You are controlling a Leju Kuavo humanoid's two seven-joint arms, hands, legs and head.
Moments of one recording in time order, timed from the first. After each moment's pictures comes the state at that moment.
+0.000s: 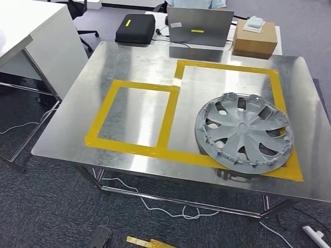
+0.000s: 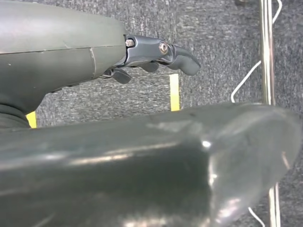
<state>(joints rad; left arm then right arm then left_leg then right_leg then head) -0.05 -0.19 0.36 -0.24 -0.47 0.07 -0.44 0.27 0.35 -0.58 -0.77 0.22 -0.69 0.01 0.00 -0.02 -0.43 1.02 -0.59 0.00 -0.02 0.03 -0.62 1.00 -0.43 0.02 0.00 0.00</state>
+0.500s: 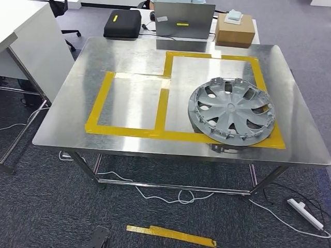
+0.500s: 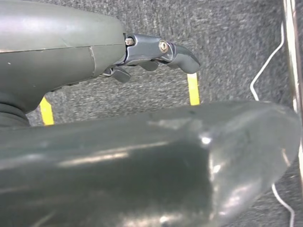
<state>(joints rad) -0.05 -0.19 0.40 -0.24 -0.48 0.07 -0.45 0.26 0.35 -0.59 -0.77 0.26 -0.66 -0.02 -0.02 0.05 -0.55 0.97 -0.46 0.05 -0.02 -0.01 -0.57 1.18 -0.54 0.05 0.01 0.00</state>
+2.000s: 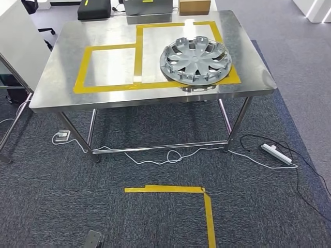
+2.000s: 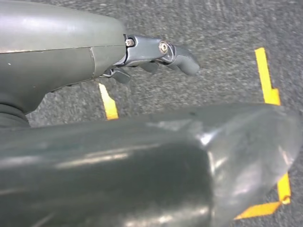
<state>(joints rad) -0.03 -0.16 0.53 -0.24 -0.55 0.04 -0.51 0.10 0.33 -1.06 -0.56 0.77 -0.23 -0.25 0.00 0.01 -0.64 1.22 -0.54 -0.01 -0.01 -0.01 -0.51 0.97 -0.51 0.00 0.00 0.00</state>
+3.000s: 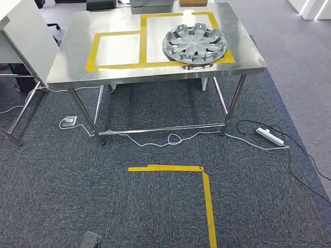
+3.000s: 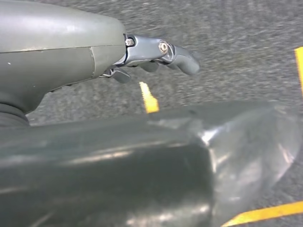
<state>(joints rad) -0.03 -0.15 0.57 -0.23 -0.59 0.04 -0.54 0.01 0.32 -1.19 -0.51 0.82 -0.01 -0.58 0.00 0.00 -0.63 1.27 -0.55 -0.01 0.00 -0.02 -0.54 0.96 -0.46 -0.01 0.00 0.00</state>
